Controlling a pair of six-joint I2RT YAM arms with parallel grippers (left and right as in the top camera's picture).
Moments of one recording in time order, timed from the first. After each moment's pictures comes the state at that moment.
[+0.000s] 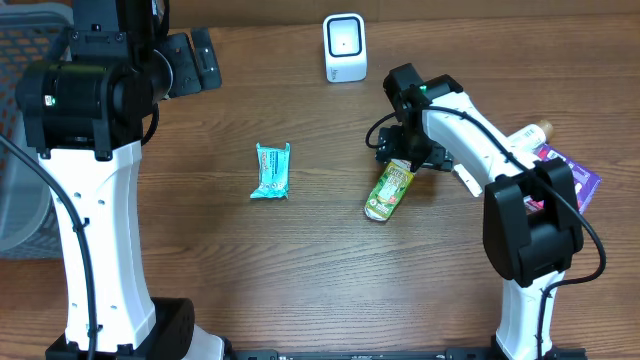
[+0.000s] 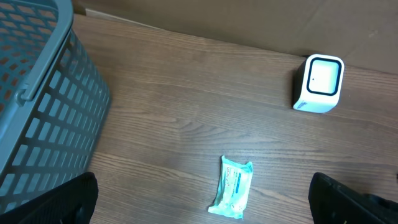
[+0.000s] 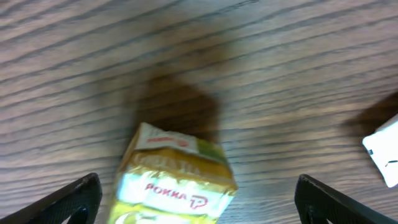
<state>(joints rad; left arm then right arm) -0.08 1.70 2.35 -1.47 -0.18 -0.26 0.38 2.11 1.67 -1.10 0.06 0.55</state>
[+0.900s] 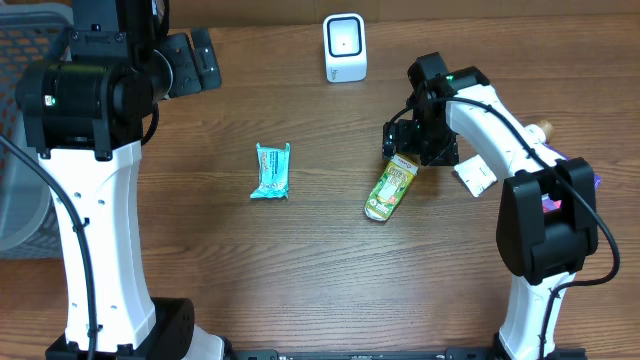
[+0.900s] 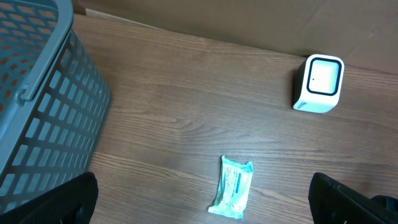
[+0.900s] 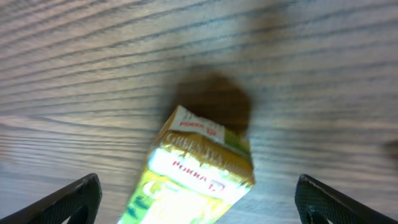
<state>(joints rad) -0.08 1.70 2.35 -1.47 -0.18 -0.26 0.28 2.10 1.67 -1.09 -0.21 0.38</state>
